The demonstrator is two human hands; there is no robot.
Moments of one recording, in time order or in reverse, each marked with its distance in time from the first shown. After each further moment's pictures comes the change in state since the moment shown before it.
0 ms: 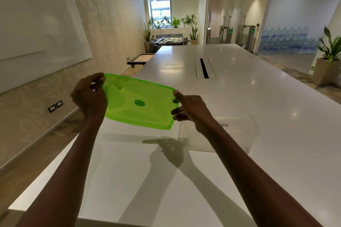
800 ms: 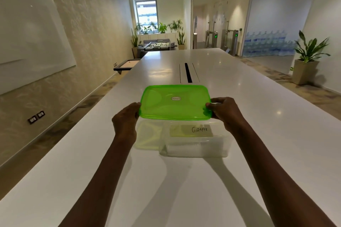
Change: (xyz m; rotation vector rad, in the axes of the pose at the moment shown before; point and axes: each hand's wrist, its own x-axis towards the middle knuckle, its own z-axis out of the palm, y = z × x) left_hand -0.115 0.054 0.096 -0.731 -0.305 -0.873; right_hand 0.026 0.029 -0.156 0.074 0.295 0.050
